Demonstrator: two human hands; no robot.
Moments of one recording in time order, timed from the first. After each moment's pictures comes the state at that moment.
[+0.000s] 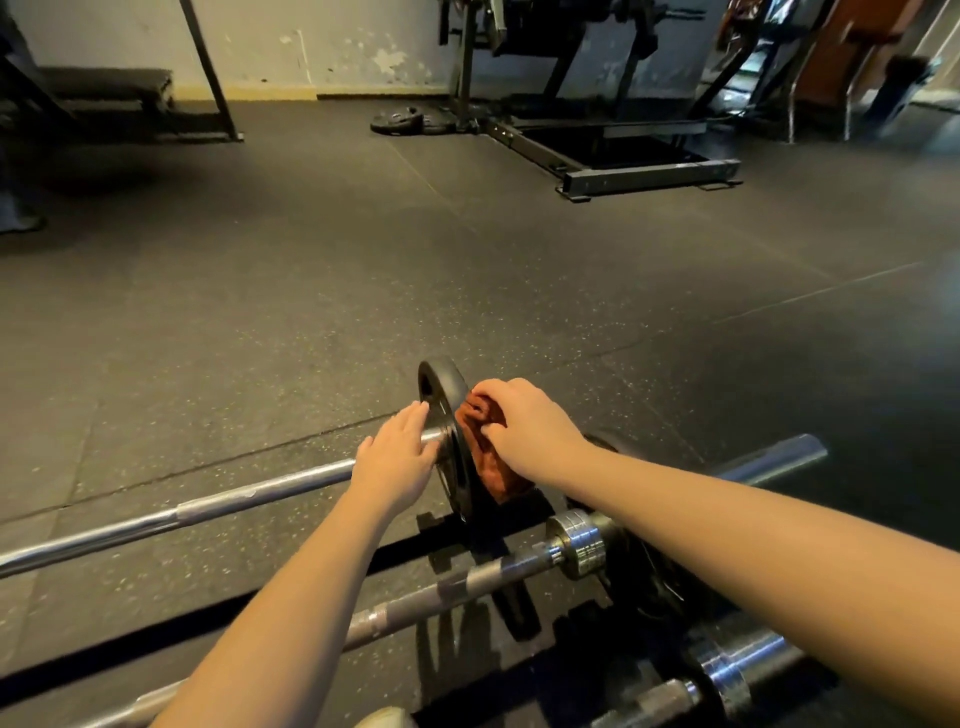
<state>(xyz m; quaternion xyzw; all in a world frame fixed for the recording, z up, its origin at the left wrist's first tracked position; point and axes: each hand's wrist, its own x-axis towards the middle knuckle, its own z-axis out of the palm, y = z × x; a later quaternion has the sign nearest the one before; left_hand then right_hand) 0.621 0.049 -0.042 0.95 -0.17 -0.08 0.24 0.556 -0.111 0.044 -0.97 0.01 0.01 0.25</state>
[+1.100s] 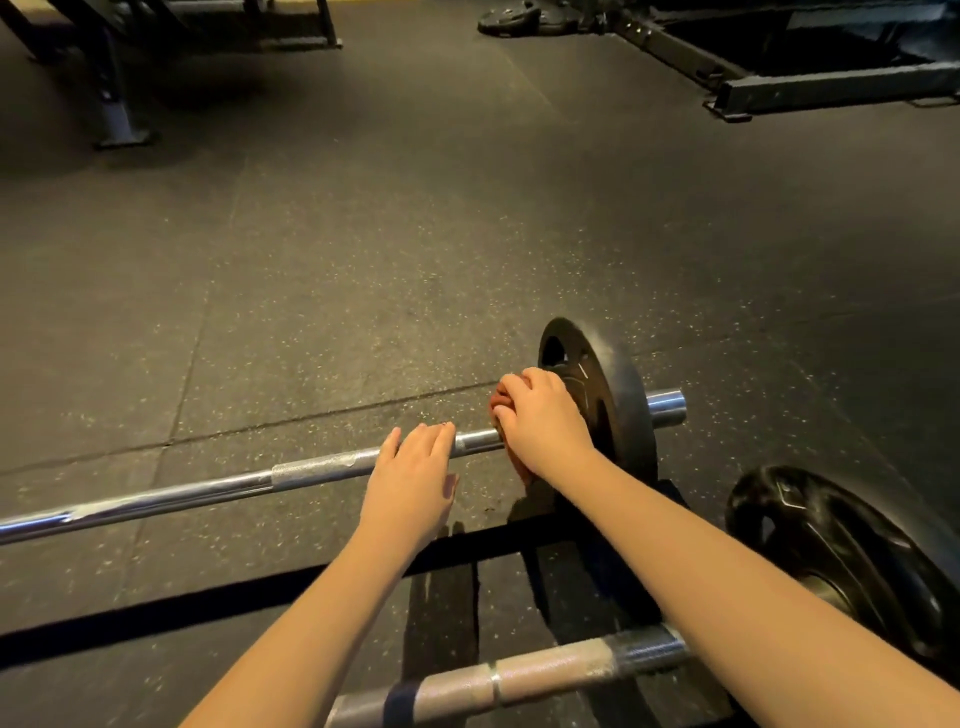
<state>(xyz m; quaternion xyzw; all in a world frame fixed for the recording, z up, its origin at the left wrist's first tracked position) 0.659 0.153 -0.118 0.98 -0.17 -0.02 0.07 0.692 -0.020 -0.097 -0.98 -0.04 -0.03 0.19</state>
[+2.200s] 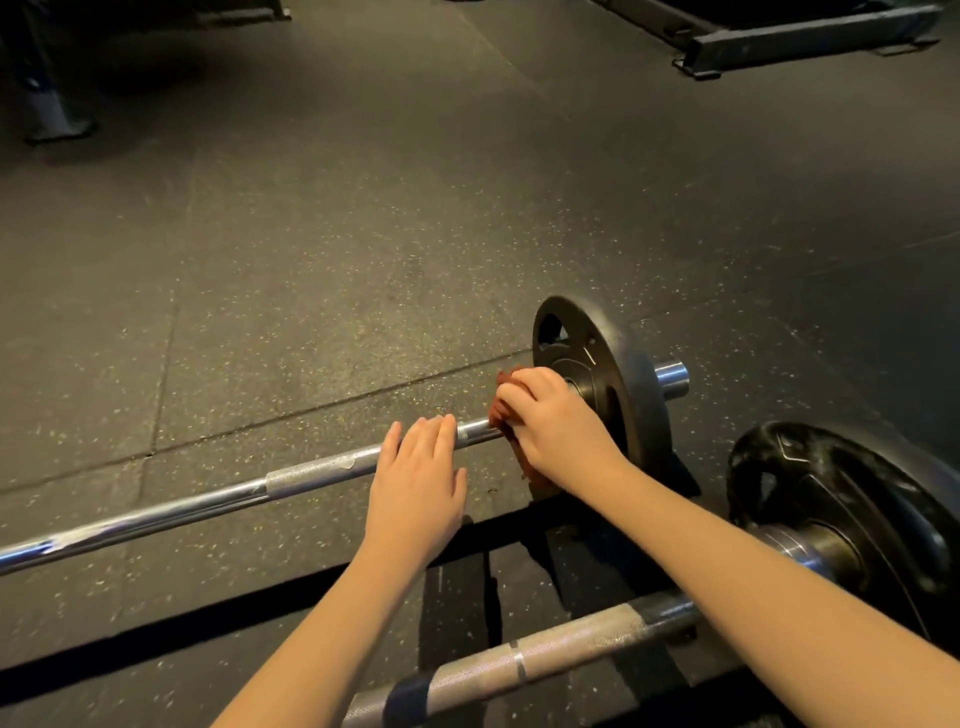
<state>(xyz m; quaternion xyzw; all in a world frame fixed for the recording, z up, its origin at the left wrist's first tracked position) 0.648 0.156 -0.130 0.98 -0.20 0.03 0.09 0.664 -0.037 -0.113 -0.96 -0.16 -0.11 0.18</state>
